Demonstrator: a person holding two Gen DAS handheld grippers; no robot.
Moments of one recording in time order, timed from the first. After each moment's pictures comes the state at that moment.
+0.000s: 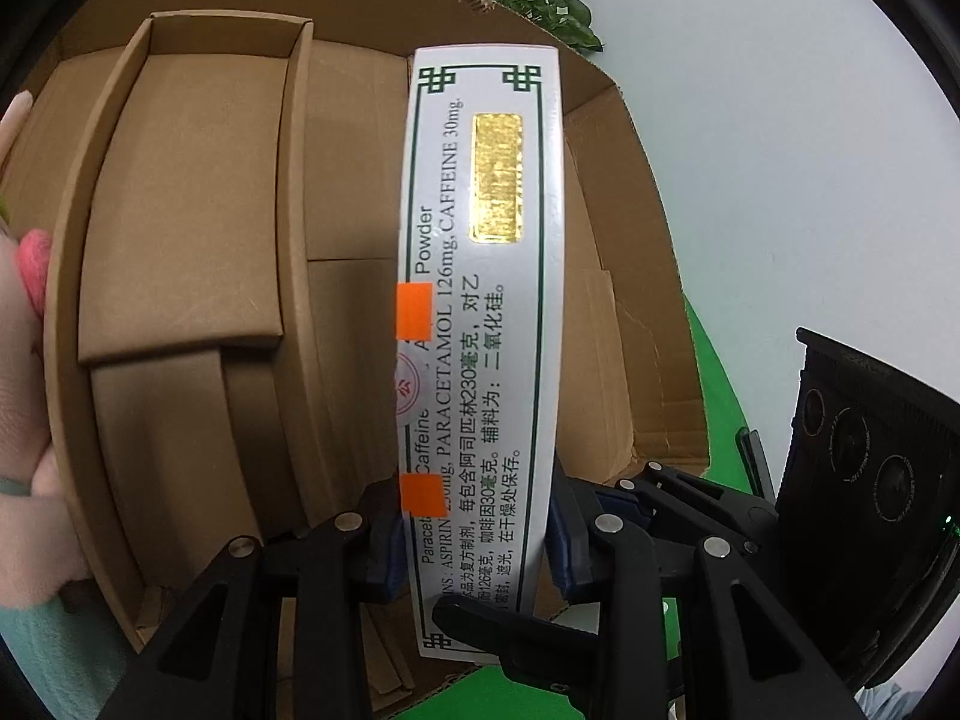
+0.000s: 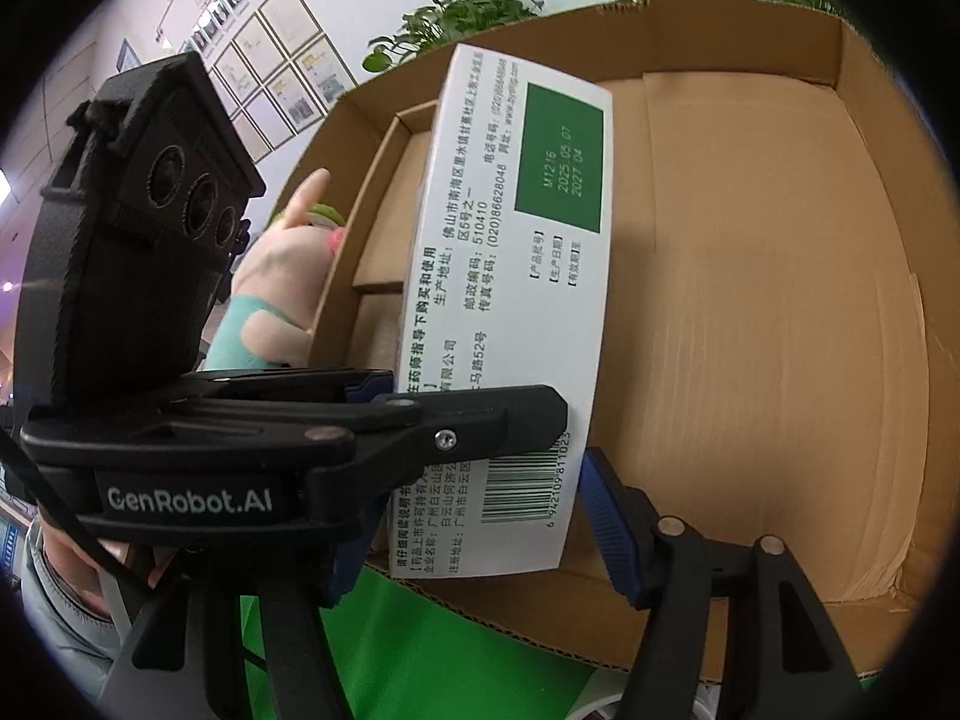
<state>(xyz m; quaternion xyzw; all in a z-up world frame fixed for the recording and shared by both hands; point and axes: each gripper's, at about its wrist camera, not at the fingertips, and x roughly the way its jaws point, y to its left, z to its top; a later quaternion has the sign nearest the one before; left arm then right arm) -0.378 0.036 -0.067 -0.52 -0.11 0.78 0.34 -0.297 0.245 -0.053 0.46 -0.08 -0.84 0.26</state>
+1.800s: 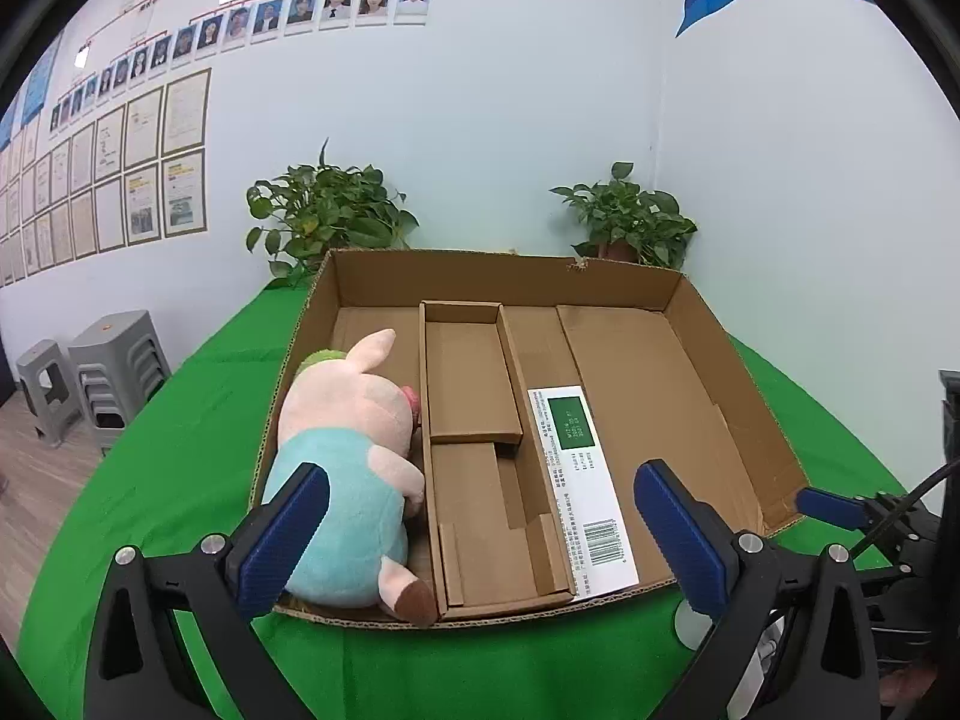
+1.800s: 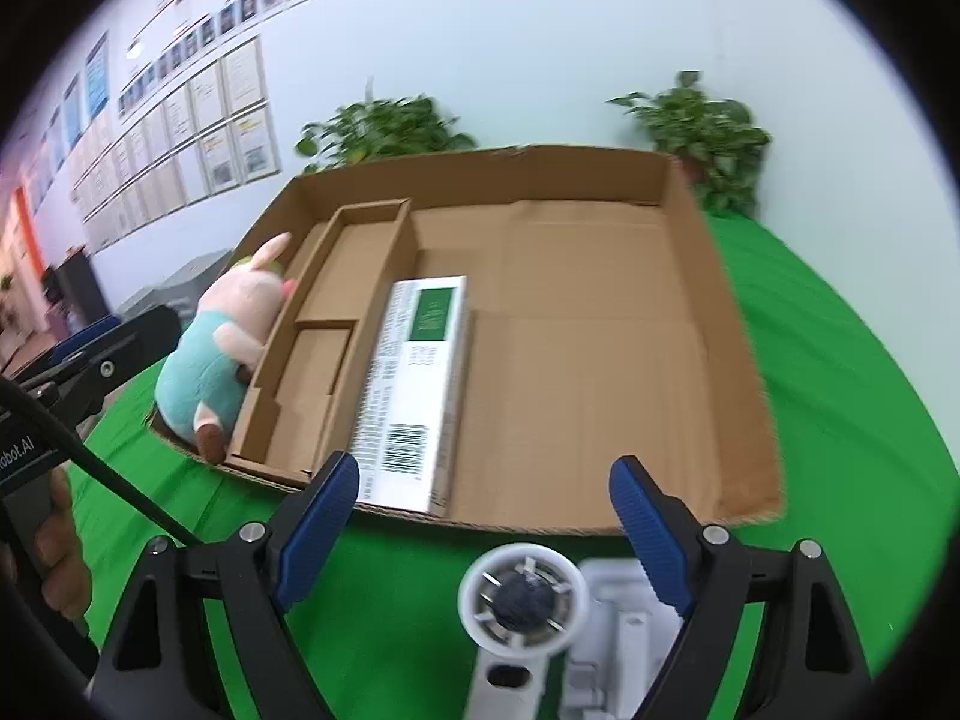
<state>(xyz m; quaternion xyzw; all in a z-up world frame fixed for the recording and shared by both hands) -0.221 -0.035 0.001 -0.24 -0.01 0.96 0.11 -0.210 0.264 -0.010 0.33 -0.01 -0.94 0.09</state>
